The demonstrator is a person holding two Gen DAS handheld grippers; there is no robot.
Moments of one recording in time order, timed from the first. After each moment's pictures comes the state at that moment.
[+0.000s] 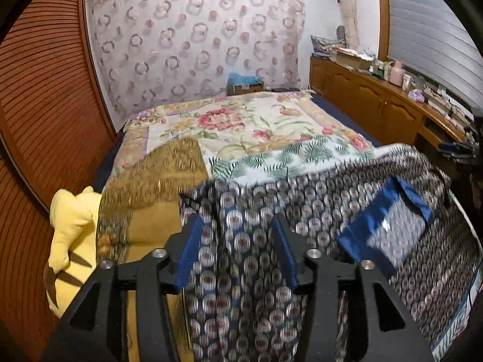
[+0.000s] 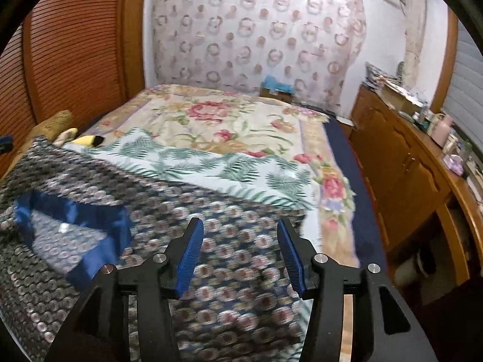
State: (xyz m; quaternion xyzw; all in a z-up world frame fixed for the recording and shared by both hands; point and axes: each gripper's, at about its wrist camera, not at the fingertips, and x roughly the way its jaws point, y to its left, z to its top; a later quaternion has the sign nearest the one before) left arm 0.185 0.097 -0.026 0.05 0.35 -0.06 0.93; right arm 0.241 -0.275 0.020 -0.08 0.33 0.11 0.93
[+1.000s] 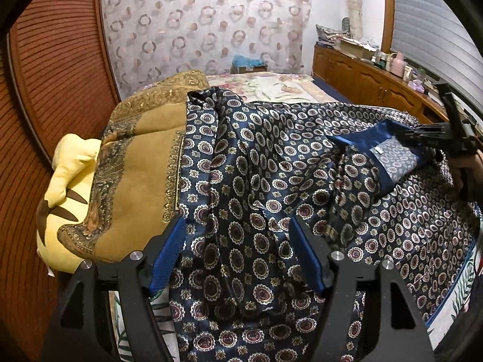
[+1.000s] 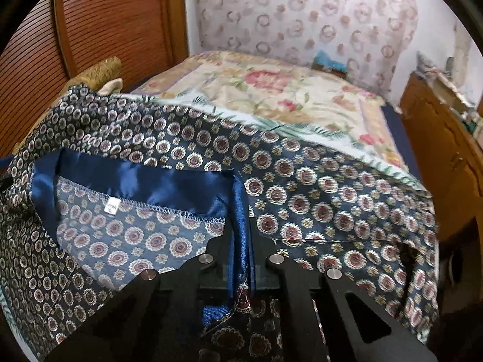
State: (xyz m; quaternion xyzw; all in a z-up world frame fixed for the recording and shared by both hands) left arm 0.101 0.107 -0.084 0.03 0.38 -0.05 0.92; right arm 0.268 -0.205 -0.027 -0.10 0.39 0.19 0.90
